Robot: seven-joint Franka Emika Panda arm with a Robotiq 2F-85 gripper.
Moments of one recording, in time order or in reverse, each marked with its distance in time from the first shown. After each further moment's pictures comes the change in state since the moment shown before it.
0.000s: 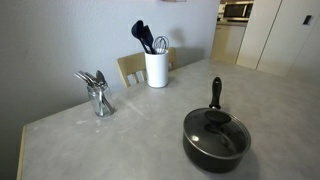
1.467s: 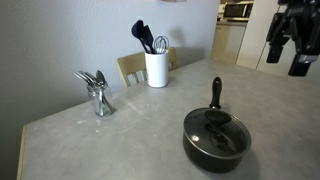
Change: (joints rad) arm 0.194 0.393 0.157 0.050 0.141 0.069 -0.151
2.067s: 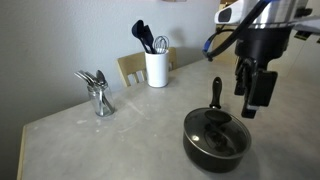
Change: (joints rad) arm 0.001 0.267 0.112 0.044 -0.036 0.241 0.161
